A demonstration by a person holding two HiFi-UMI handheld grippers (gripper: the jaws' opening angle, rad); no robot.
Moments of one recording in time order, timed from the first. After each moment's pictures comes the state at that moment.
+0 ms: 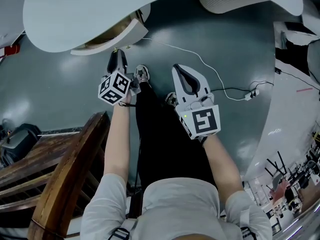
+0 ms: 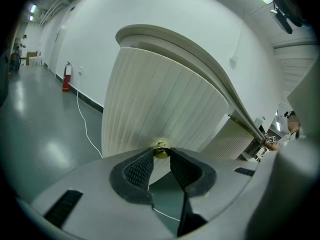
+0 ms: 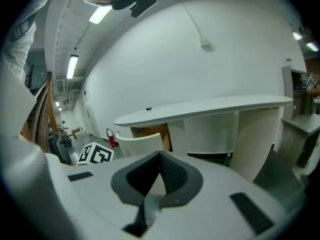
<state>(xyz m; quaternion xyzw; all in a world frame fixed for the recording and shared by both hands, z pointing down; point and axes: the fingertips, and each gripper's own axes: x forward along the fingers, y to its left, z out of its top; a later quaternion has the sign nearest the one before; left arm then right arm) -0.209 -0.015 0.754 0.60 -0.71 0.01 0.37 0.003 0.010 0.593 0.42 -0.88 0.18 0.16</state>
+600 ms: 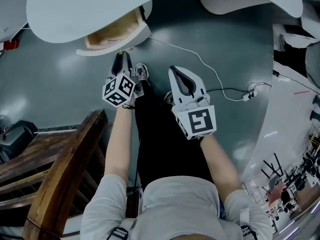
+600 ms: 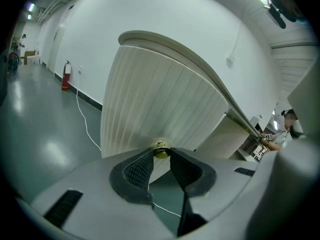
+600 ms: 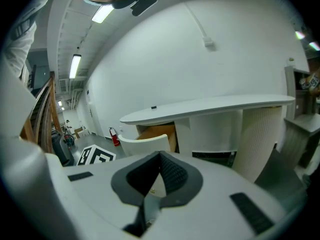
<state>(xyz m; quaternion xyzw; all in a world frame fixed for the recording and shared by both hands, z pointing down) -0.198 0.013 0.756 0.60 -0.70 0.01 0.38 -0.016 0.032 0.596 0.40 -0.88 0.18 0.16</state>
